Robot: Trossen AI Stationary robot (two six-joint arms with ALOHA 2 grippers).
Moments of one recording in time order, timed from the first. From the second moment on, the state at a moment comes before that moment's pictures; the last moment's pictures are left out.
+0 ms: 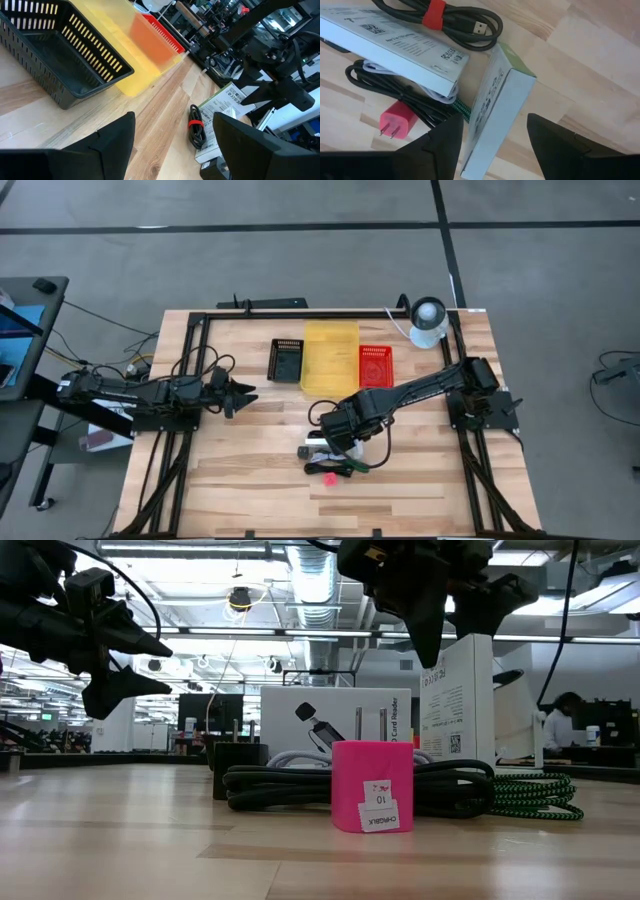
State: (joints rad) left arm -0.07 0.29 0.02 0.04 -0.25 -0.79; right arm 0.27 1.95 1.66 -1.23 -0.10 1.29
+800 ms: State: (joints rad) left arm -0.07 0.29 0.02 0.04 -0.25 -0.79; right arm 0.27 1.95 1.66 -1.23 -0.10 1.30
